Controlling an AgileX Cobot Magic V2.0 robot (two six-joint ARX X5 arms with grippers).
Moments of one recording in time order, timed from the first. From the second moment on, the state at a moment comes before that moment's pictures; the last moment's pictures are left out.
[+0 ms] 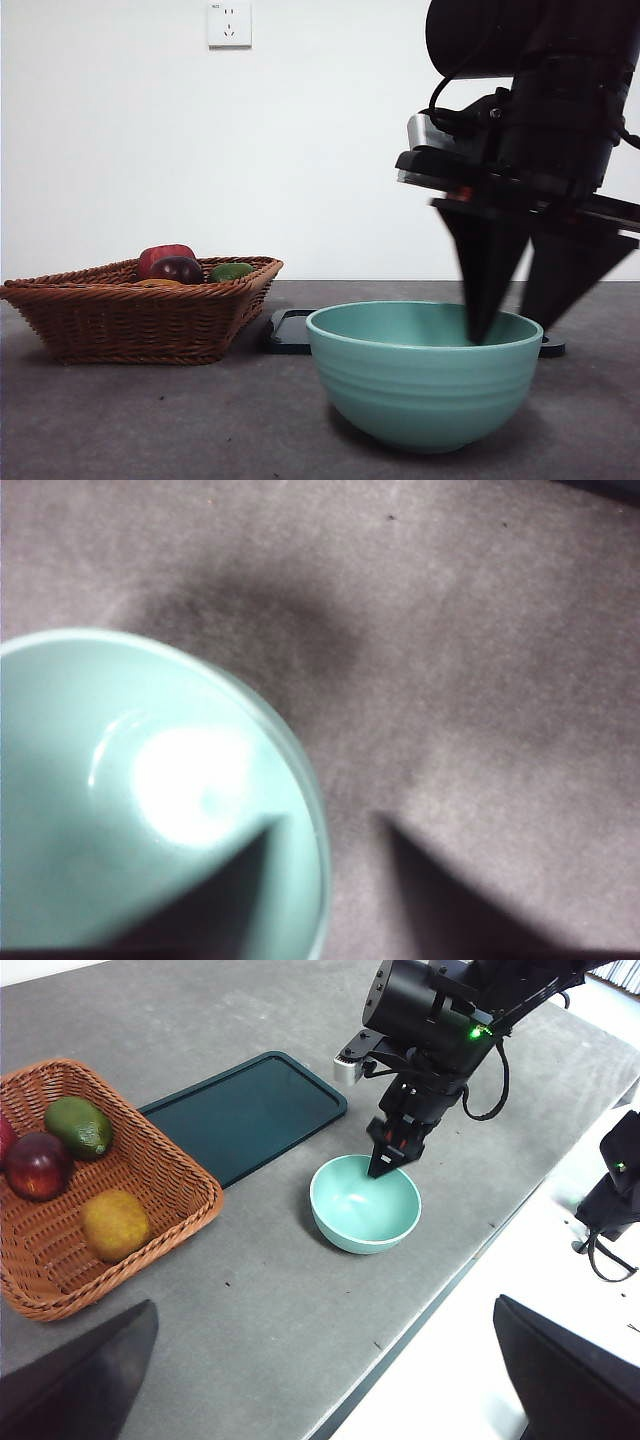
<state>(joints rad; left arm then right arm) -0.56 0.49 1.22 -1.24 0.29 0.04 0.64 1.48 0.94 -0.75 -0.11 0.40</state>
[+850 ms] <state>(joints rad) -0.56 0.49 1.22 -1.24 0.29 0.04 0.64 0.83 1.17 -1.11 -0.03 0.33</state>
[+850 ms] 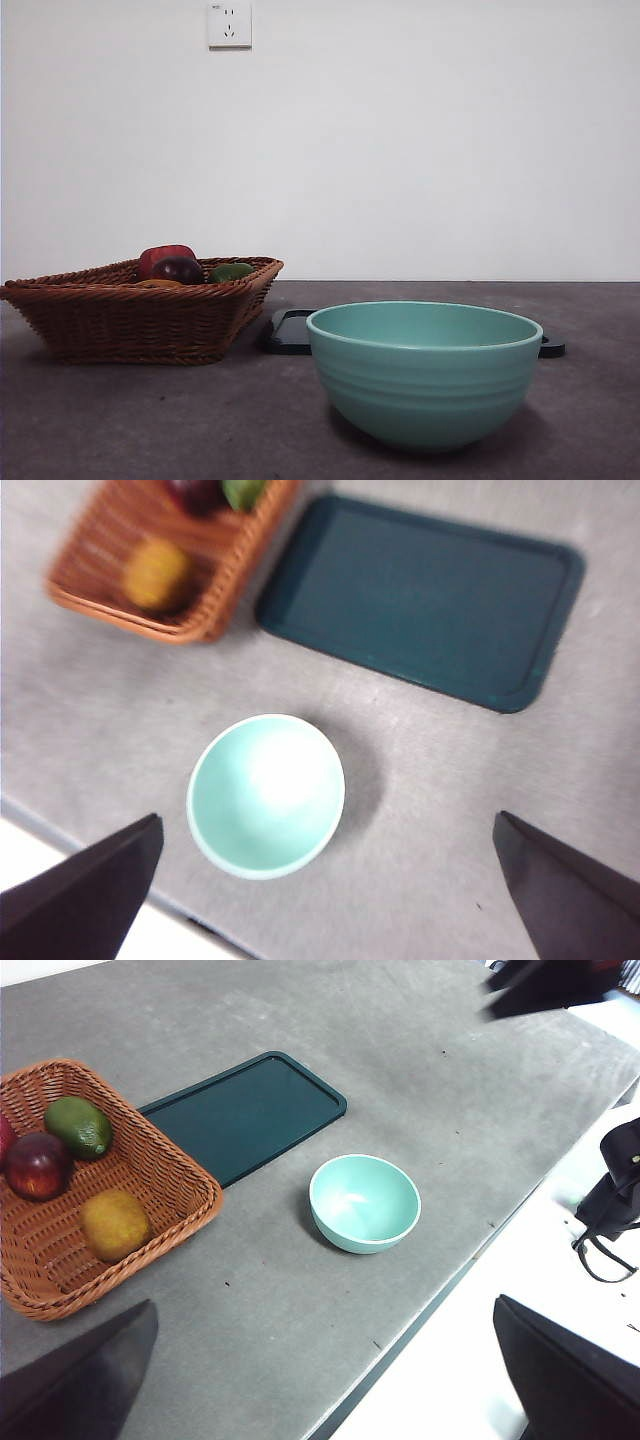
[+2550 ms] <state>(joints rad) -0.56 0.49 1.22 -1.24 0.29 0.04 0.64 0.37 1.18 -1.31 -0.03 0.31</state>
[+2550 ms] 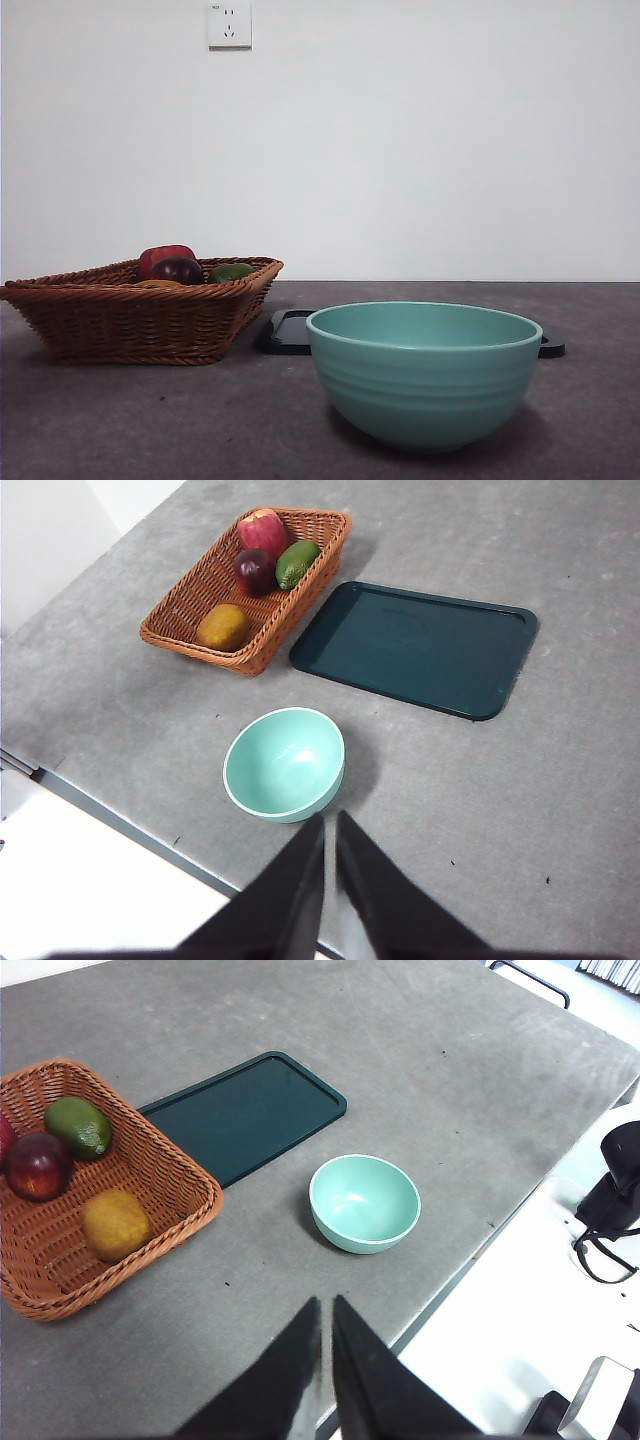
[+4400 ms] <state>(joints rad) -0.03 0.01 0.03 -0.18 -0.04 -0.11 0.64 0.37 1.18 -1.31 -0.03 0.31</state>
